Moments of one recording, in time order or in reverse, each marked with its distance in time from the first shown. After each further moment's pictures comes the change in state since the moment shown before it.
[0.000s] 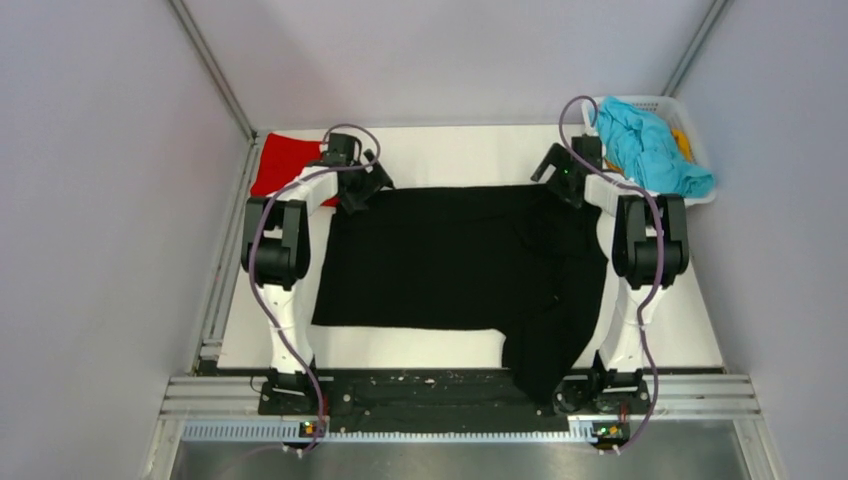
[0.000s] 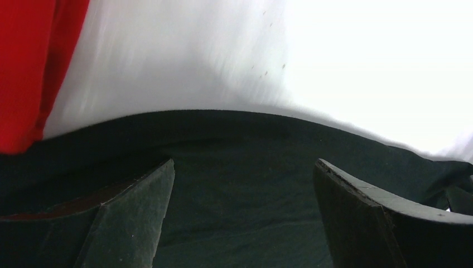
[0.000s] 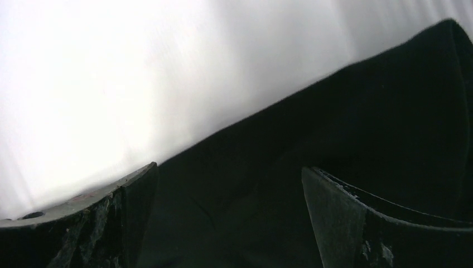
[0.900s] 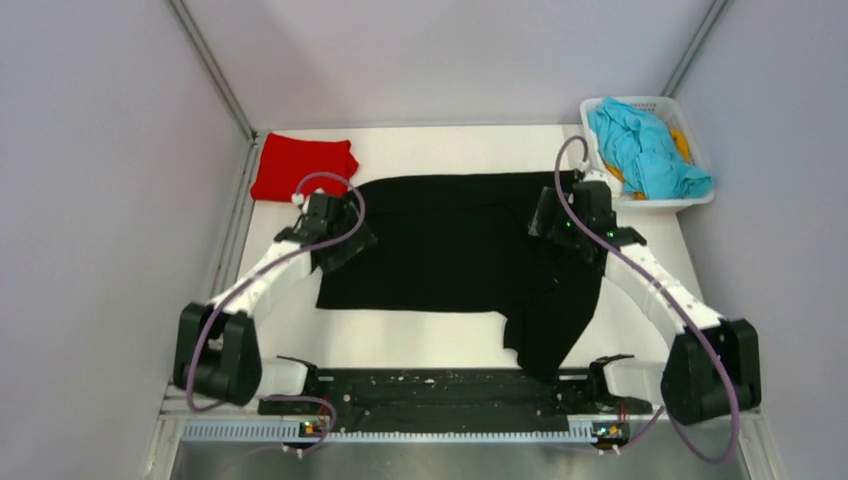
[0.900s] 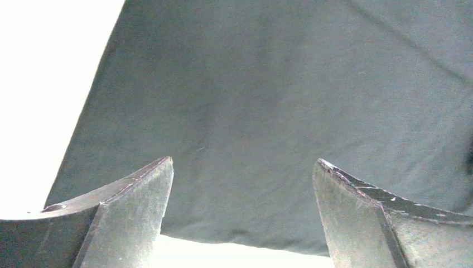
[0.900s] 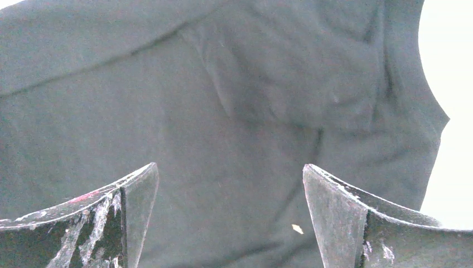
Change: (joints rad) left arm -0.106 -0.600 -0.568 -0.053 -0.197 -0.017; right arm 0.187 -0.674 -0.412 -0.197 0.113 -0.196
